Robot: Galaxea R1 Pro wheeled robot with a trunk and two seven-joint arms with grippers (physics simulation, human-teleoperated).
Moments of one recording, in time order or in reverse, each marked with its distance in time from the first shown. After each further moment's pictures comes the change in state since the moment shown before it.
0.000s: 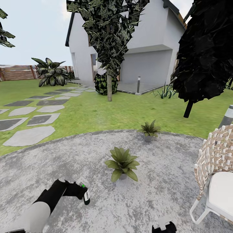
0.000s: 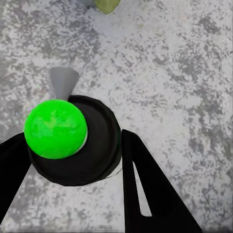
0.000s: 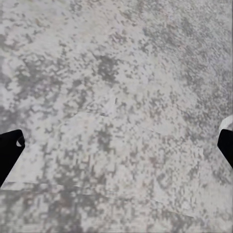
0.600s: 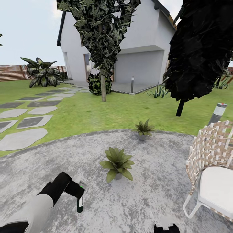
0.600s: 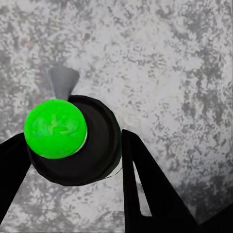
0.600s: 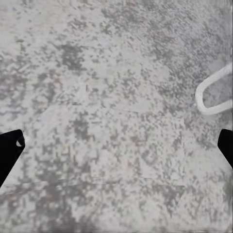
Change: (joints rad) left arm -0.059 -0.003 -0.088 0.000 -0.034 0.334 -0.004; right arm 0.001 0.004 0.000 0.002 -0.128 -0.022 -0.047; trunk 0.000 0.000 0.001
